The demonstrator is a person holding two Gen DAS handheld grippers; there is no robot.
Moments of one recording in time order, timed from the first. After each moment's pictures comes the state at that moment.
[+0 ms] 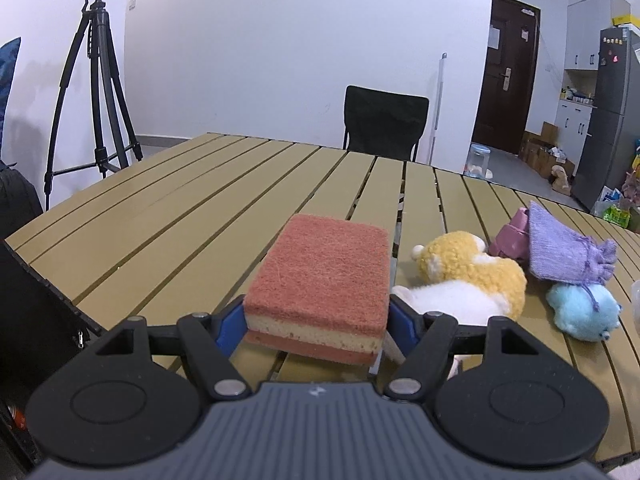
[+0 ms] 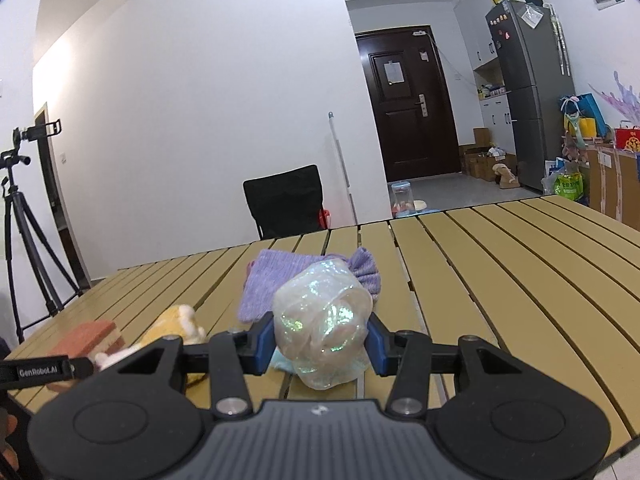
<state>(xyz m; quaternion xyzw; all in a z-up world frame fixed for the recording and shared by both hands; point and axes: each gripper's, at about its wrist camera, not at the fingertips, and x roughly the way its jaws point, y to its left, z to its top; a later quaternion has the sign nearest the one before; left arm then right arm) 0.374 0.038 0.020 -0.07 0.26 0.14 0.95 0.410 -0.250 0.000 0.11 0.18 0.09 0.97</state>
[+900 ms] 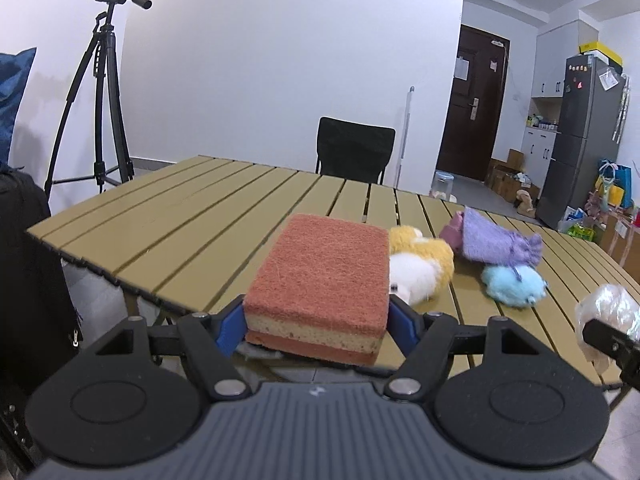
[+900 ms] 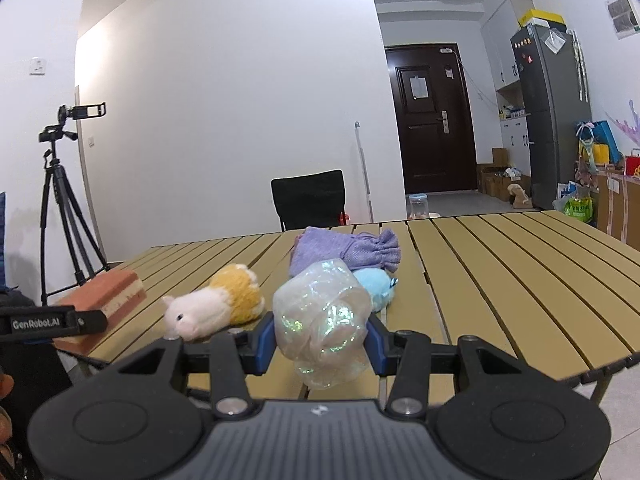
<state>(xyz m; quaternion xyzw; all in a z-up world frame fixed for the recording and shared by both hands) 0.265 0.028 0.030 -0.08 0.21 0.09 0.97 0.306 -0.228 0.001 0.07 0.16 0.11 0.98</state>
